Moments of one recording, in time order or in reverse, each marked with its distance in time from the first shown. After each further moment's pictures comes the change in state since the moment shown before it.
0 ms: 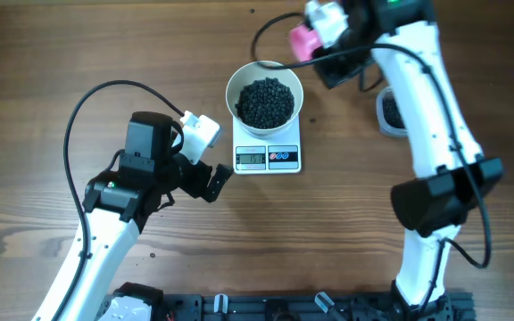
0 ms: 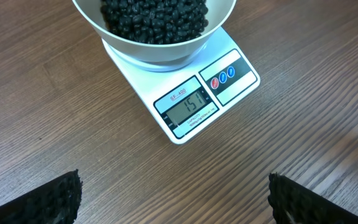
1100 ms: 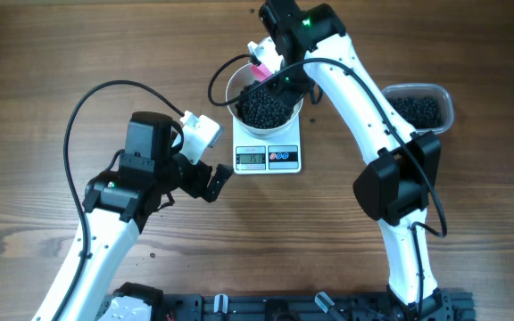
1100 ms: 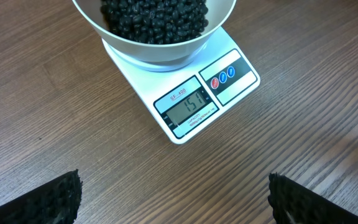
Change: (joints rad) left arm 0.000 0.000 0.000 0.000 0.000 0.000; right arm 0.163 0.174 -0.010 0.084 0.152 -0.068
